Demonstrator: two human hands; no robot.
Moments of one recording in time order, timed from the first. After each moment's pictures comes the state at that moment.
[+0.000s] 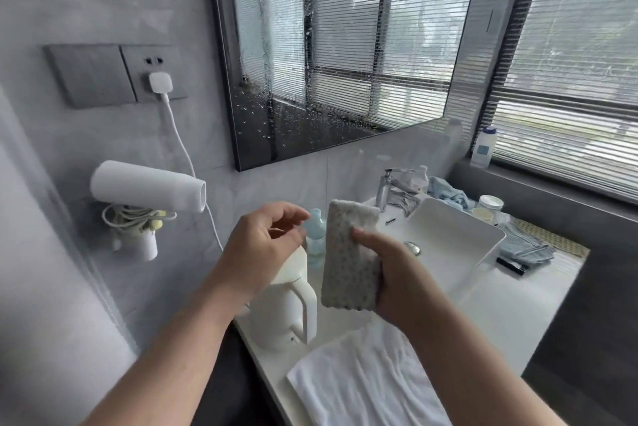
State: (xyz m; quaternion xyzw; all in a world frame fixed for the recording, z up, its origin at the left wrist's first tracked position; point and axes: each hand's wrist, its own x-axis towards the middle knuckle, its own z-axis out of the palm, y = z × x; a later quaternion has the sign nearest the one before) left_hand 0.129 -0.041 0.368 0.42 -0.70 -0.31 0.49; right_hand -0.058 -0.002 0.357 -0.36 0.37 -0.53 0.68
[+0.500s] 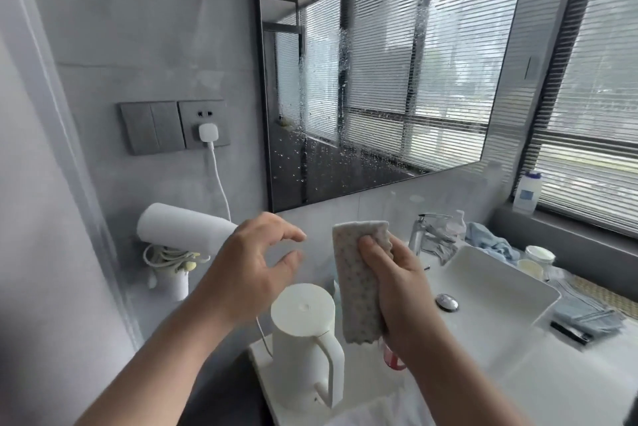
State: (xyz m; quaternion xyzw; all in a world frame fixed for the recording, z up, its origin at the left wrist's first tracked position) left_hand 0.175 -0.057 0.409 0.40 -0.78 -0.08 0.47; right_hand -0.022 -0.033 0.391 -0.46 0.38 -0.65 0.47
